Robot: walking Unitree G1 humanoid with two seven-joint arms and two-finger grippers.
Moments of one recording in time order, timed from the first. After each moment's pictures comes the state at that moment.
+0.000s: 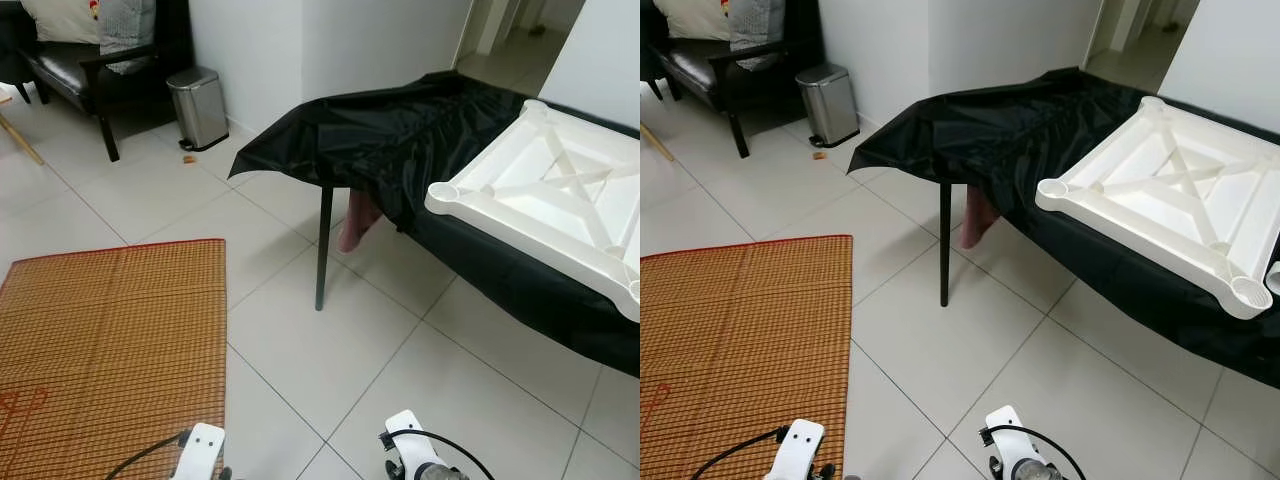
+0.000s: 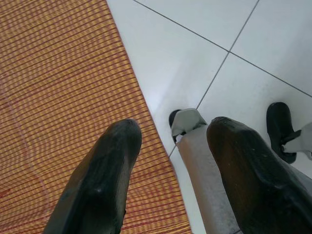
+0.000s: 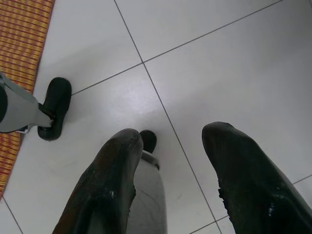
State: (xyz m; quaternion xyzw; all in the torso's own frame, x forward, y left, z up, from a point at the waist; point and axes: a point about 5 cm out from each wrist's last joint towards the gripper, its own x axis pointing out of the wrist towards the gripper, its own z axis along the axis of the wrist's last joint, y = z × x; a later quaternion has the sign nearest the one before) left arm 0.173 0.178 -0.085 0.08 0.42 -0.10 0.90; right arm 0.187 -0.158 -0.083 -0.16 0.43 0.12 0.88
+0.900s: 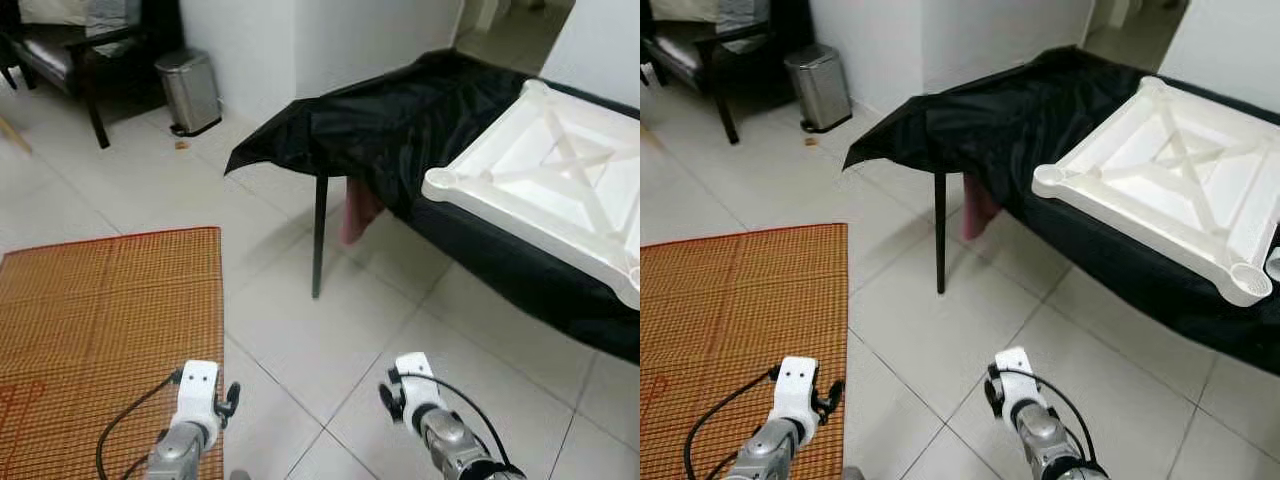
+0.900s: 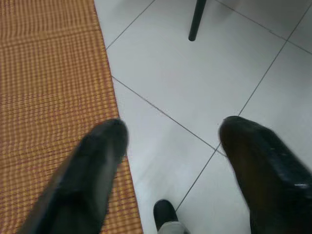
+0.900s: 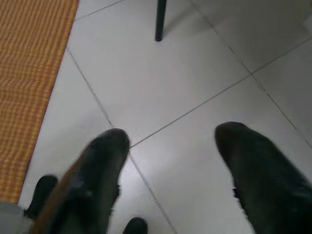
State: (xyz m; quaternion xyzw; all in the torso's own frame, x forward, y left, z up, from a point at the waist) left arm 0.237 0.179 -0.038 0.01 0.25 -0.05 0.97; right arm 0.250 -0.157 -0.036 -0.10 0.26 0.10 0.96
